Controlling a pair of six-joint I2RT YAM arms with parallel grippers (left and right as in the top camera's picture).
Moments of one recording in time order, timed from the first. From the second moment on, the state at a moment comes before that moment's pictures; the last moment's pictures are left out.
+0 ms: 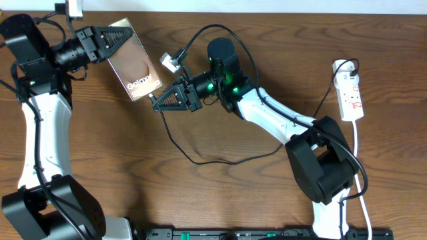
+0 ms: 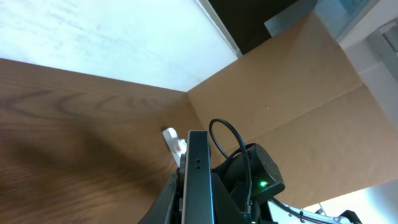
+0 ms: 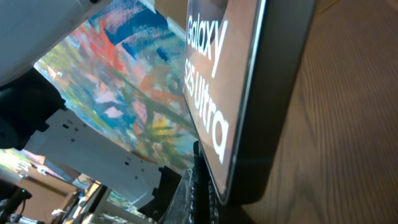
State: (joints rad) left arm 0.33 1.62 1.33 0.05 1.38 -0.72; right arm 0.63 2.08 1.48 0.48 -1.40 0.69
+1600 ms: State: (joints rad) left arm 0.33 1.62 1.33 0.05 1.38 -0.72; right arm 0.64 2.08 1.48 0.48 -1.39 0.70
